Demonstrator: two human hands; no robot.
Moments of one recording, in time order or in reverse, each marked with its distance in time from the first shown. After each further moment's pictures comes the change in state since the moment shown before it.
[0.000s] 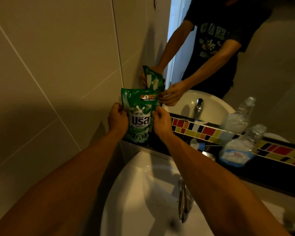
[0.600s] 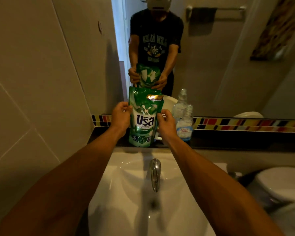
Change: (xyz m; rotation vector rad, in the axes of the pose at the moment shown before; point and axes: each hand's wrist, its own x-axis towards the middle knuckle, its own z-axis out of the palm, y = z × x) left_hand -0.120 0.103 0.041 -0.332 -0.502 -0.005; right_hand -0.120 -0.033 -0.145 0.163 0.373 0.054
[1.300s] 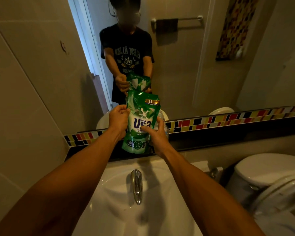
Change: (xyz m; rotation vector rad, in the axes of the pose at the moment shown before) left_hand 0.002 0.026 0.106 -0.063 -0.108 -0.053; right_hand -0.004 0.001 -0.083 0.334 -0.093 0.147
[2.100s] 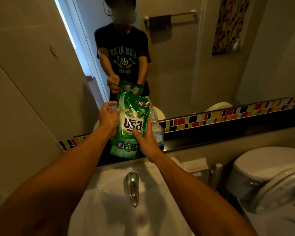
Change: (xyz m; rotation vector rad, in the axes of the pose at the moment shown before) left_hand 0.013 0.010 0.011 0.139 0.054 0.074; right_hand 0.006 0.027 -0.001 -0.134 -0.057 -0.178
